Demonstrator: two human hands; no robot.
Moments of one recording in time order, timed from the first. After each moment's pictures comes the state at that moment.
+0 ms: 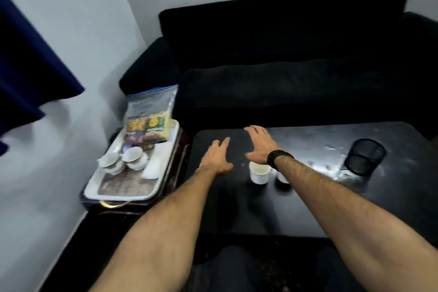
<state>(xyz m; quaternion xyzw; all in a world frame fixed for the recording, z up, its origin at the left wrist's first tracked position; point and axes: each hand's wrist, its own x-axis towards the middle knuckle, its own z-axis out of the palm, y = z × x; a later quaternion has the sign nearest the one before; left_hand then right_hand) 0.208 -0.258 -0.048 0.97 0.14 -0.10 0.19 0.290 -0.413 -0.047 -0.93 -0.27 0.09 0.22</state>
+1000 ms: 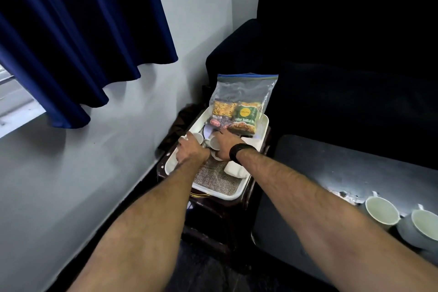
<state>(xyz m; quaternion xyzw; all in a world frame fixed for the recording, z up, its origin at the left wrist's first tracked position) 0.111 0.047 -0.075 0.83 0.52 0.05 0.21 0.207 -0.037 -0.064 -0.85 -0.49 0.14 0.09</state>
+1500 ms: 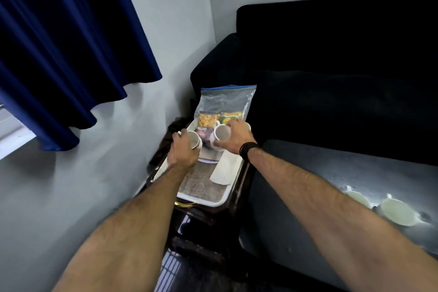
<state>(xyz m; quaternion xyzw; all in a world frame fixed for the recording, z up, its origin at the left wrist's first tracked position) 0.114 0.019 -0.026 0.89 0.40 0.13 0.16 0.241 -0.107 -0.017 -0.87 -0.33 0.09 0.35</state>
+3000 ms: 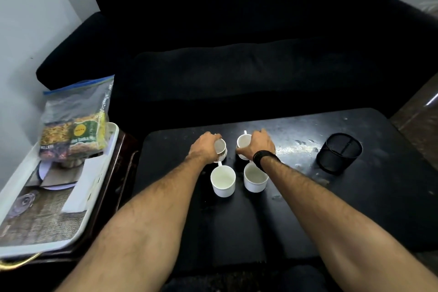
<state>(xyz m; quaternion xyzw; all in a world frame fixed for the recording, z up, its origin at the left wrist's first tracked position) 0.350 -0.301 -0.112 0.98 0.07 -0.13 0.17 0.394 -0.466 -0.144 -0.97 0.03 0.08 0.23</state>
